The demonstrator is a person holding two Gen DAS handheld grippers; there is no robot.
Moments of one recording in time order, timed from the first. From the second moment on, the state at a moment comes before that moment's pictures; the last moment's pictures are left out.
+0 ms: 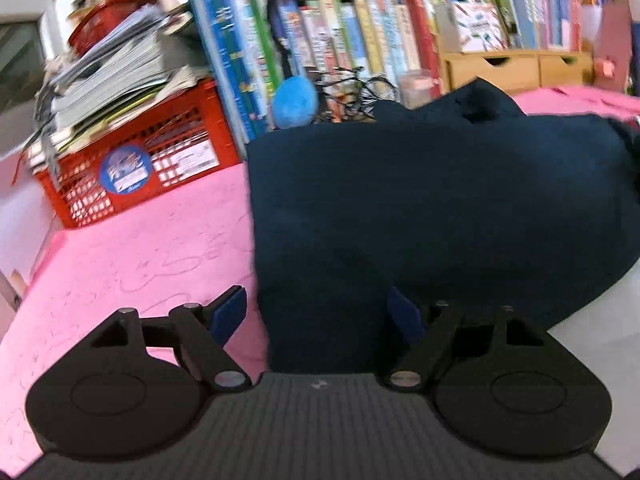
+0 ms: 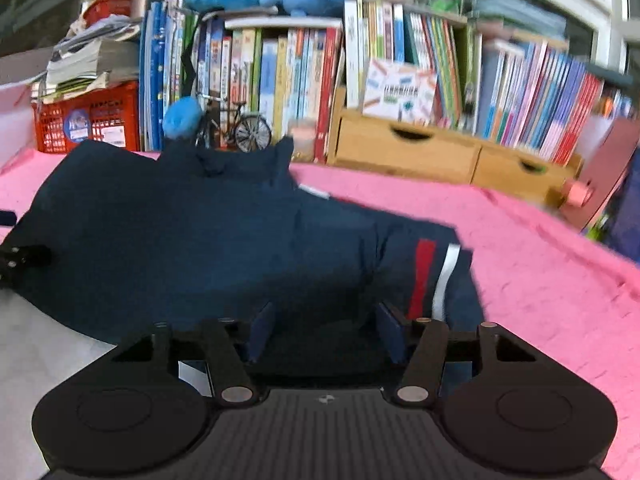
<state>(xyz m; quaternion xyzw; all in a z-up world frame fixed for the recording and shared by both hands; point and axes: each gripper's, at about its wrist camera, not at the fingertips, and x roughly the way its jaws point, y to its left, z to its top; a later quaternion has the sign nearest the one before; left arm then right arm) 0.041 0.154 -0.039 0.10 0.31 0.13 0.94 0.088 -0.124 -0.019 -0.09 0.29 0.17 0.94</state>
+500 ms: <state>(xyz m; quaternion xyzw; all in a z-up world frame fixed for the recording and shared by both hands) 0.052 0.147 0.009 0.11 0.25 0.09 0.96 0.087 -0.104 -0.022 -0.10 0.27 0.22 0.93</state>
